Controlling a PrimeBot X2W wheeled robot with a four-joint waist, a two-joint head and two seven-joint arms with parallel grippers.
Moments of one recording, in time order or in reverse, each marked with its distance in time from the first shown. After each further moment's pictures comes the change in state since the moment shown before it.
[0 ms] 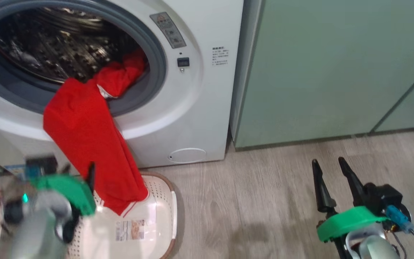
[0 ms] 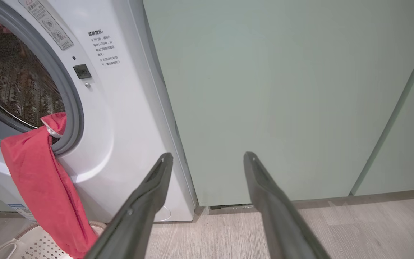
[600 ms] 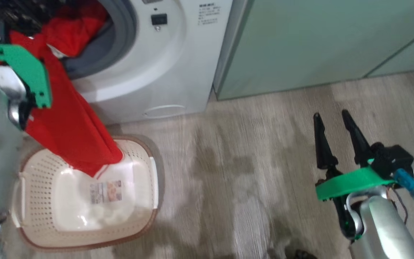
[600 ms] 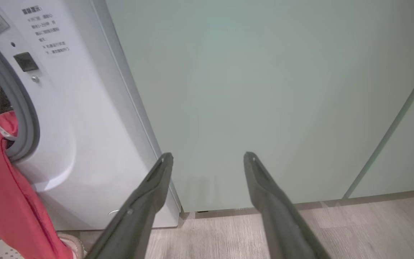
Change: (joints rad) left arm -0.573 0.109 -0.110 0.182 0.135 0.085 0.317; right arm -0.151 0.001 0.006 -0.048 0.019 0.000 0.000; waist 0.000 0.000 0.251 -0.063
